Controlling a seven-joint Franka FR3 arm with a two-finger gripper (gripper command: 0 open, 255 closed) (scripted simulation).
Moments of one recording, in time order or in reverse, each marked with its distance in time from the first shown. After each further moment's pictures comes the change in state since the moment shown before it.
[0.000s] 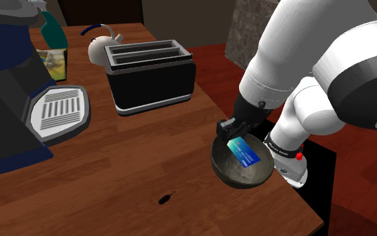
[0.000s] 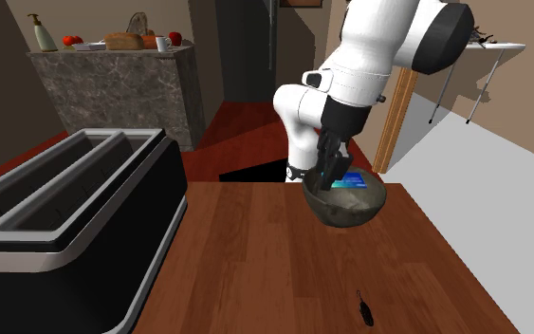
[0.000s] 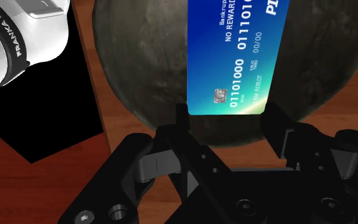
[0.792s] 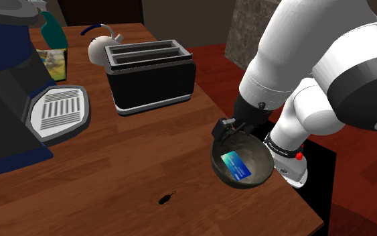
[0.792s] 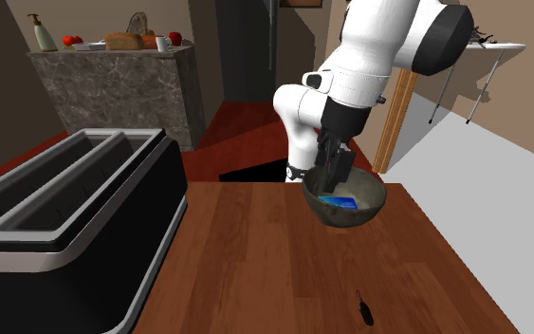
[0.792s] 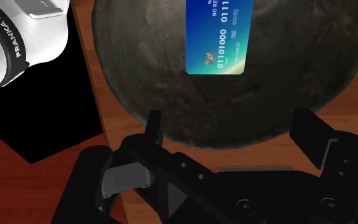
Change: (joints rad) arm 0.002 -0.001 0.003 -0.004 0.003 0.004 0.001
